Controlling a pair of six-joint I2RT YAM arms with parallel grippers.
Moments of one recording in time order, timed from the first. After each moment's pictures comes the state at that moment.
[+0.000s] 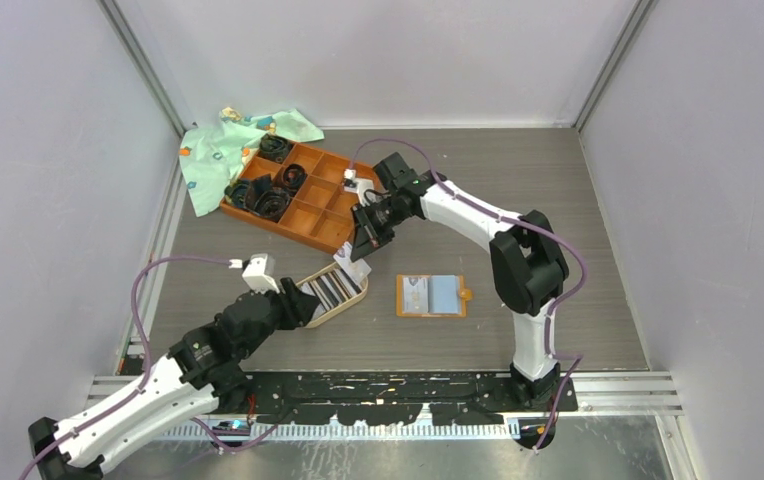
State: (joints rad) left arm -0.88 0.44 0.34 -0.40 -0.38 -0.76; right arm 0.64 1.97 1.57 -0.64 -0.74 0.16
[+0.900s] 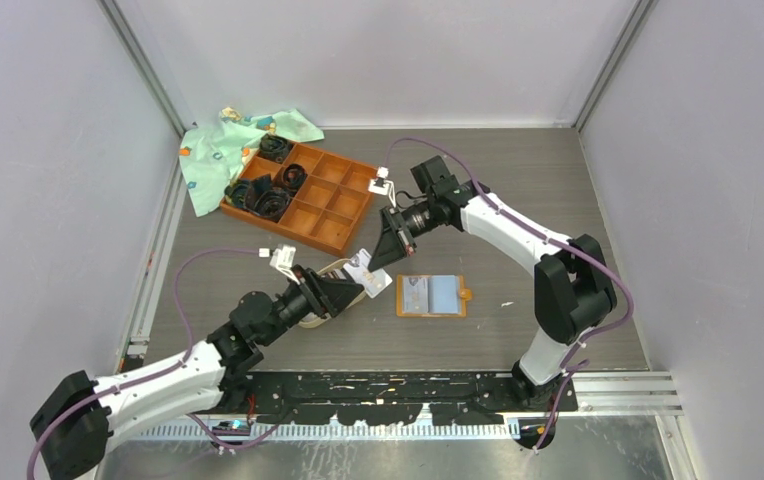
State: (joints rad) left arm -0.88 0.72 0.15 0.58 -0.05 -0.85; right arm 0.54 1.69 1.30 -0.57 -1.25 0.01
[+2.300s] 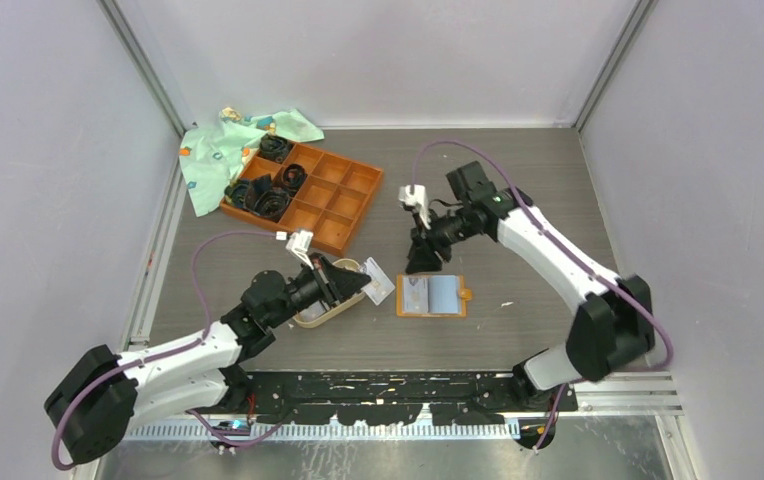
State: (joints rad) left arm -0.80 0.94 0.25 0.69 0.13 -0.85; right arm 0.47 1.52 1.26 -0.83 -0.93 -0.55
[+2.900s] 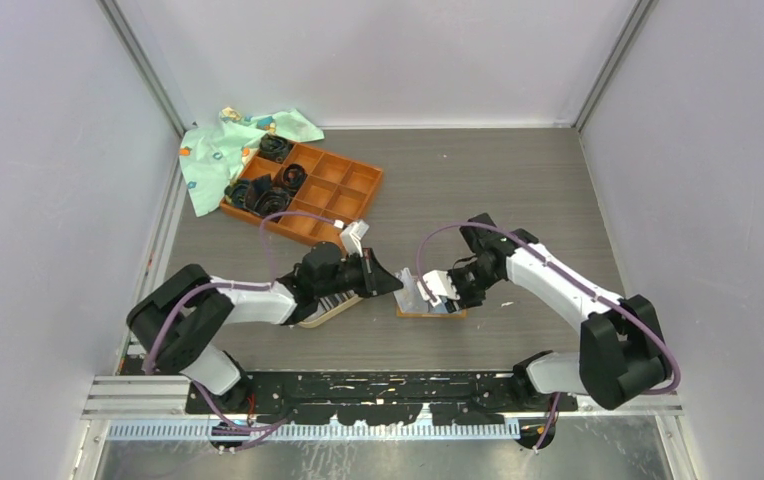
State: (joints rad) left arm -0.80 1.52 0.53 0.69 0.32 -0.87; right arm 0.42 1.30 0.81 -0.85 -0.58 -1.47
